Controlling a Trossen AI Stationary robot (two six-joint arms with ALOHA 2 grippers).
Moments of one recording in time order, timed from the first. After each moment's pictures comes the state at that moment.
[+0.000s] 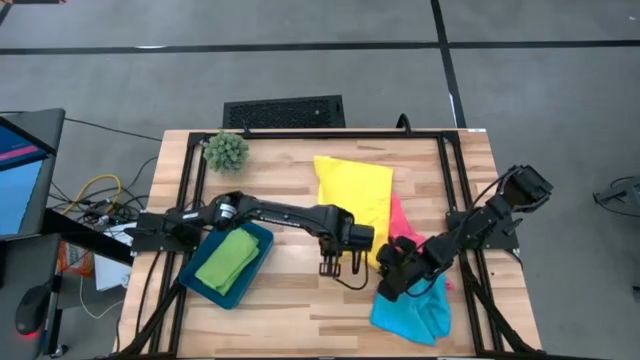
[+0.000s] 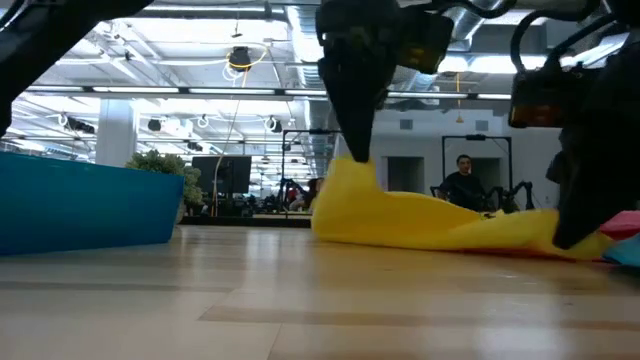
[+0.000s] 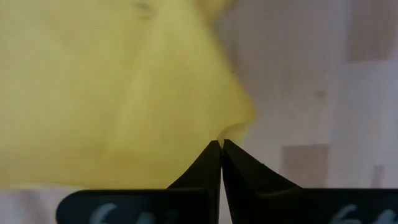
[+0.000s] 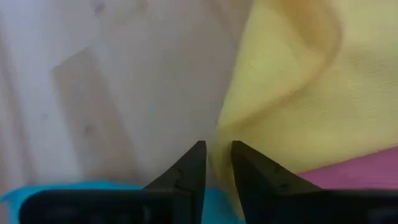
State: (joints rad) left arm -0.15 2.41 2.35 -1.40 -0.05 -0.07; right arm 0.60 1.56 0.66 -0.24 0.28 0.97
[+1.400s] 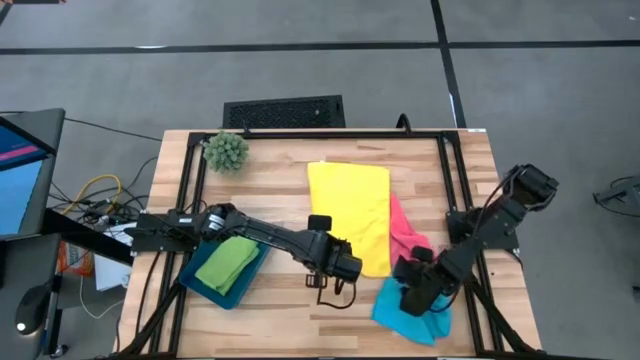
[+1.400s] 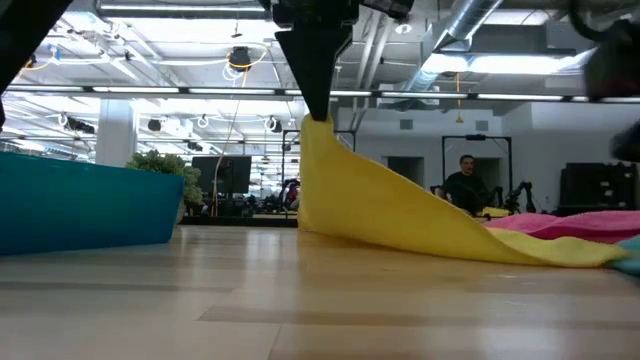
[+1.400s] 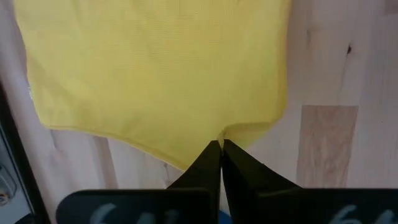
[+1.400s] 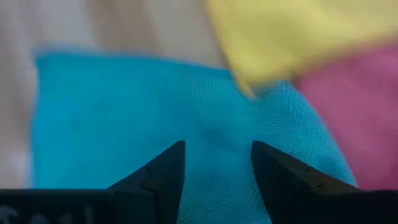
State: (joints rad) left arm -0.31 2.35 2.35 -1.57 -0.35 -0.25; right arm 0.80 1.52 0.74 -0.56 0.21 1.08
